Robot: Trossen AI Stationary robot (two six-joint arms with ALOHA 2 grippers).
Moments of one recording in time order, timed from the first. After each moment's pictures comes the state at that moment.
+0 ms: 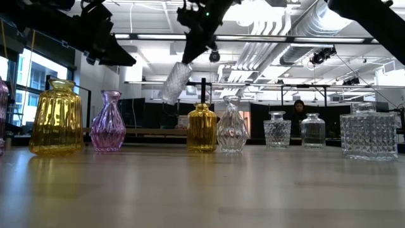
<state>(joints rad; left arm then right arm) 0.16 0.69 0.37 0.05 -0.44 -0.03 -0.31 2.16 2.31 -1.03 0.09 -0.08</state>
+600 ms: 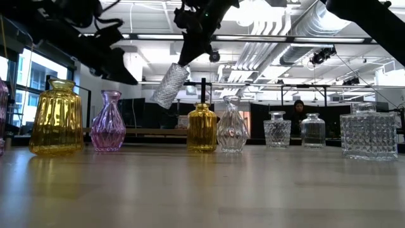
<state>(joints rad) 0.30 0.86 0.37 0.08 -0.41 0.01 -0.30 2.17 2.31 -1.05 -0.04 -0.10</state>
